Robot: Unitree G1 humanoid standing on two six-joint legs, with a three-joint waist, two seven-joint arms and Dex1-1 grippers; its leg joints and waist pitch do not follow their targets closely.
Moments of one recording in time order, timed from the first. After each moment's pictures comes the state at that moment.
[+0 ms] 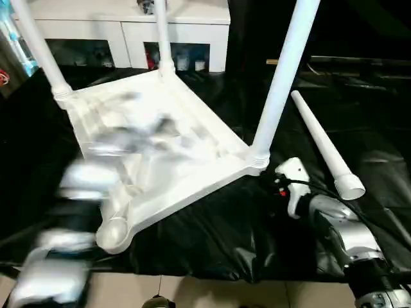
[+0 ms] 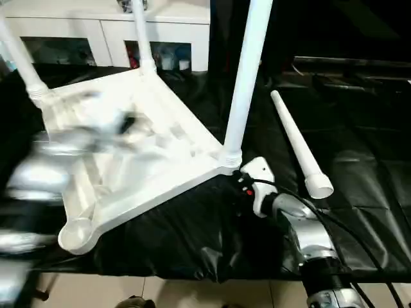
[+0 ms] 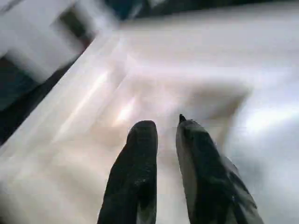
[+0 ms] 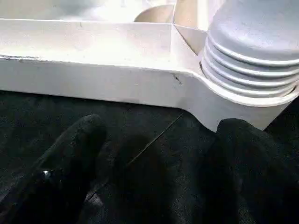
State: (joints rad) left arm -0.58 0.51 0.00 0.30 0.18 0.48 -0.52; right arm -0.34 -0.31 0.08 0.41 0.14 0.23 0.73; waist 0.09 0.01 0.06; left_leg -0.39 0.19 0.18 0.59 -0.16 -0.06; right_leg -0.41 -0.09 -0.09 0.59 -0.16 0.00
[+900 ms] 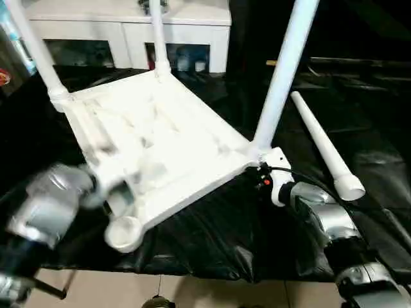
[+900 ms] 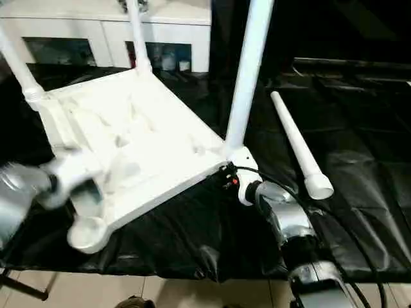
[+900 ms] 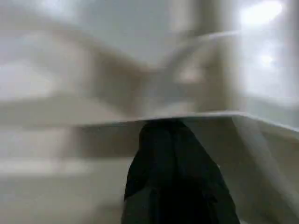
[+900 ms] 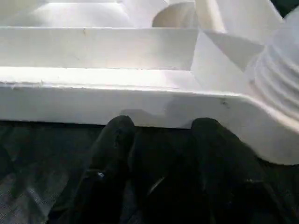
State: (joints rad) left arm -0.37 0.74 -0.31 0.02 0.15 0.65 -1.05; right arm -0.53 -0.23 0.11 0.66 0.07 0.20 0.65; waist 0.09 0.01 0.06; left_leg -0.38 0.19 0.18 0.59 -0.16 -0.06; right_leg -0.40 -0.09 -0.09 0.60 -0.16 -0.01
